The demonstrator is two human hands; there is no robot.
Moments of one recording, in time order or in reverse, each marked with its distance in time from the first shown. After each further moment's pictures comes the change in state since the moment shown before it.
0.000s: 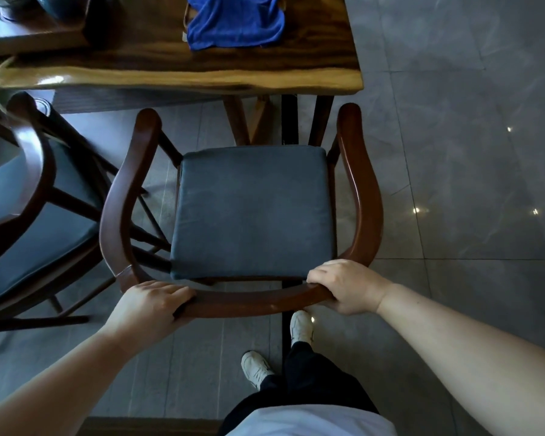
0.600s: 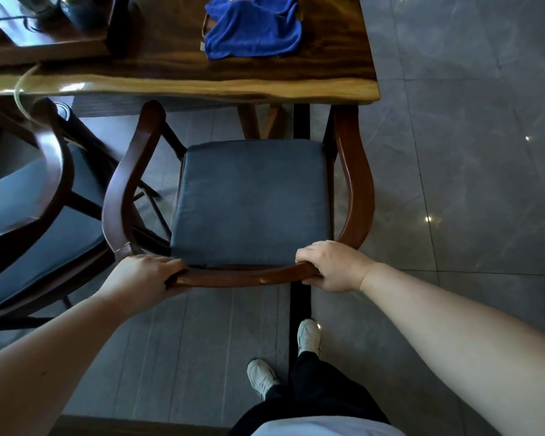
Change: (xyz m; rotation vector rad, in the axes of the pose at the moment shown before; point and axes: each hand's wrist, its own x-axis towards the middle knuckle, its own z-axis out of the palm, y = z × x) left_hand 0.029 -0.053 -0.022 0.072 0.014 -0.041; right_hand 0.065 0.009 -0.022 0.042 0.053 -0.016
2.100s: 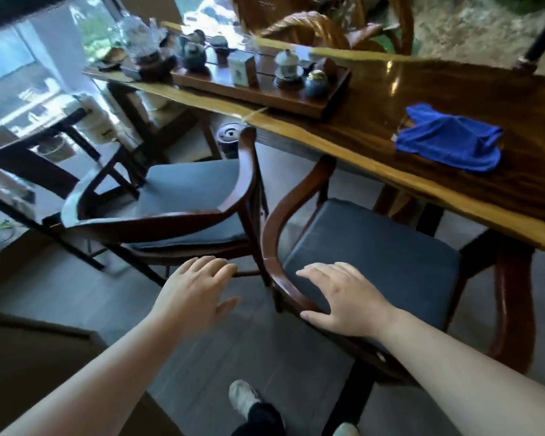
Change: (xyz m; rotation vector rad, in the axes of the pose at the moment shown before) left_hand -0.136 -0.038 -0.067 0.068 0.185 -0.586; right_hand 0.165 -0.178 -0.036 -0.230 0.044 -0.372
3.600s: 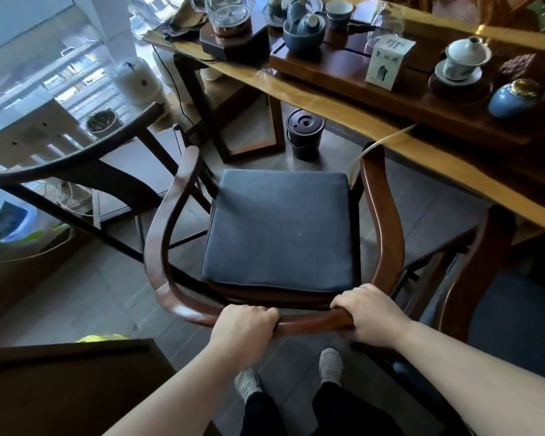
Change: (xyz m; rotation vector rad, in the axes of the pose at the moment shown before) left_hand 0.073 -0.324 0.075 -0.055 -0.395 -0.136; right_hand 0.384 -0.038 0.120 -0.072 -0.399 -0.036
